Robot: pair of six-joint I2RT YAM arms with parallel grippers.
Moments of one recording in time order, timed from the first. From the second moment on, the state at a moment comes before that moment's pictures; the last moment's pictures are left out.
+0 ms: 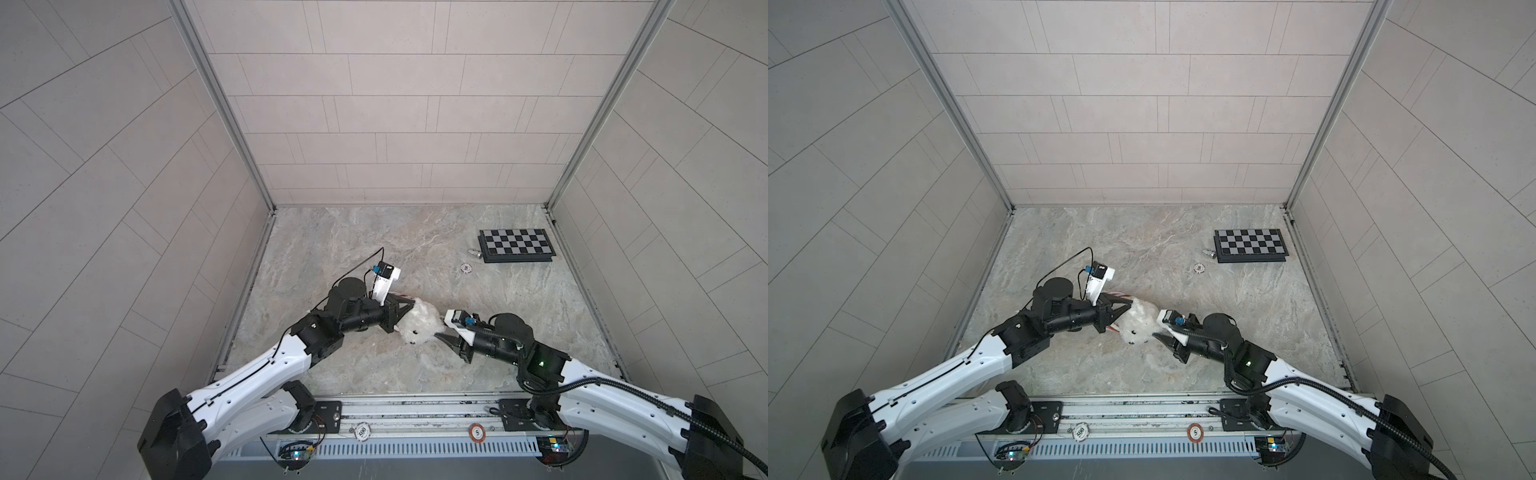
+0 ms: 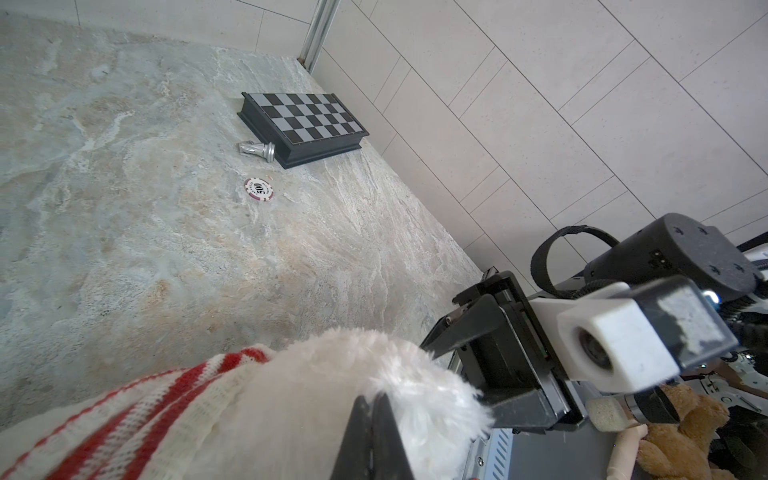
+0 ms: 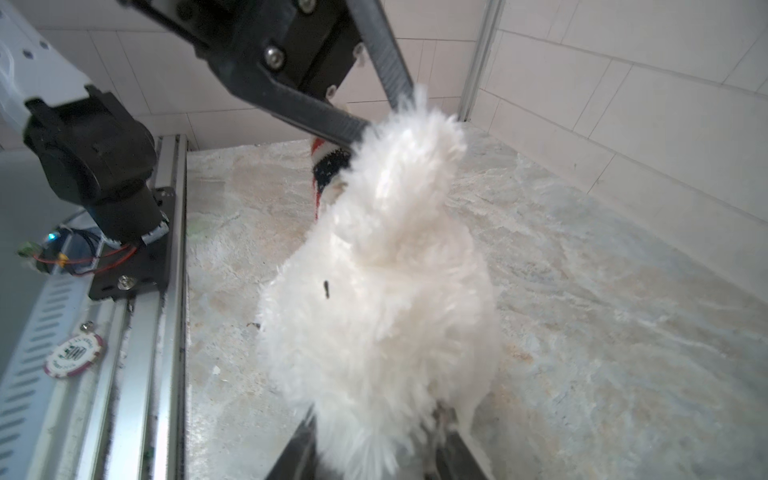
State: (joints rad) left arm -0.74 0.97 0.63 -0.01 0.39 -0.46; right arm 0.85 0.76 0.30 0.18 -0.20 -0.17
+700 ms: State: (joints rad) left arm -0.84 0.88 0.79 -0.21 0.29 -0.32; right arm 0.94 0.89 0.77 -0.25 -0.02 -0.30
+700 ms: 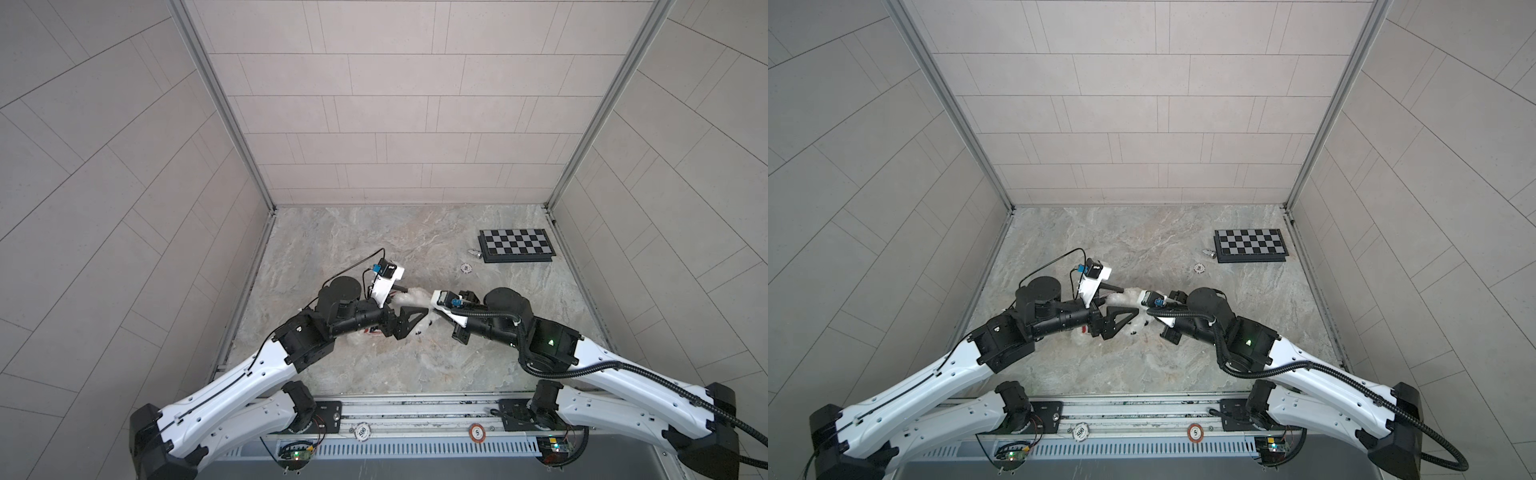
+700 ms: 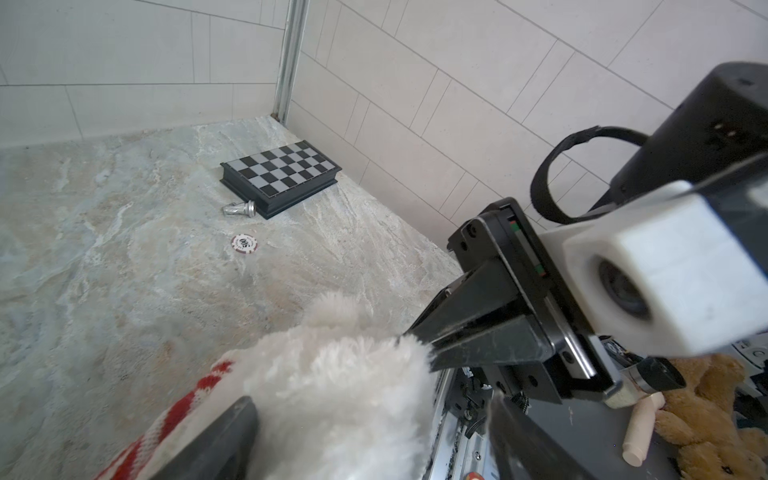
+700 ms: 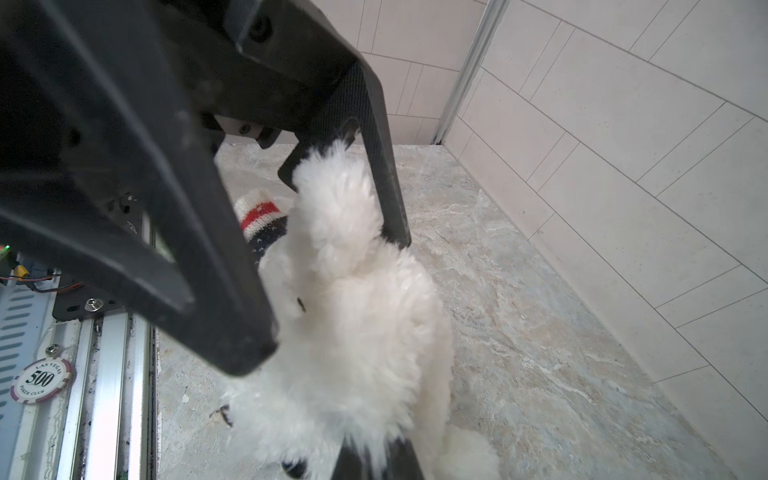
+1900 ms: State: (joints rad) left arm -0.55 0.83 0.62 0.12 0.57 -0.53; right arm 1.01 0.57 0.48 -0.08 0.05 -0.21
